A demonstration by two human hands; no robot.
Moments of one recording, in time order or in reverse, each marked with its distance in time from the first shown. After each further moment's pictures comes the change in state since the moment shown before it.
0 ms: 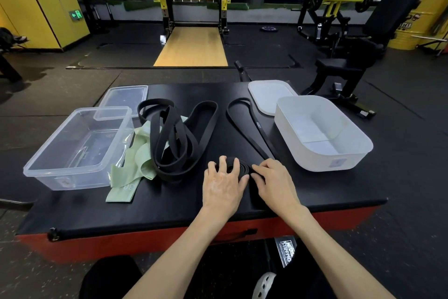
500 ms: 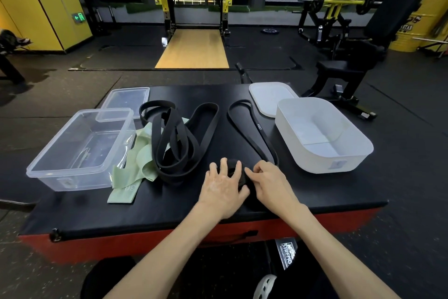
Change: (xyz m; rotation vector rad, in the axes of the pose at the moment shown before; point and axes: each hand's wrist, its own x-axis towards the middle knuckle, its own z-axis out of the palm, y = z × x) left_hand 0.000 -0.010 -0.011 0.016 -0.165 0.139; right_hand 0.006 0.002 0.003 -0.044 -0.081 -0.175
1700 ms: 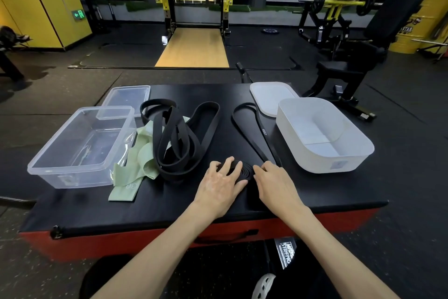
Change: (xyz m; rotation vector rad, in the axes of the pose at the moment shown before) left_hand 0.000 -0.018 0.011 0.287 0.077 0.352; right_hand -0.002 -0.008 -0.005 -0.252 -0.035 0.062
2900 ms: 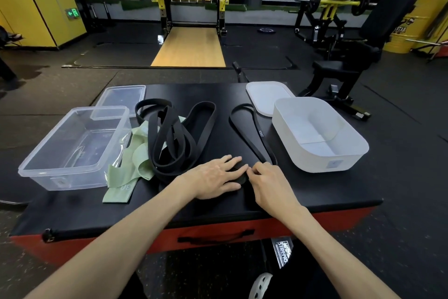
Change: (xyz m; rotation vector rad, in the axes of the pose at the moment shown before) left_hand 0.019 -0.042 -0.015 -0.286 -0.176 0.194; right_hand -0.003 0.007 0.003 0.014 -0.005 -0.120
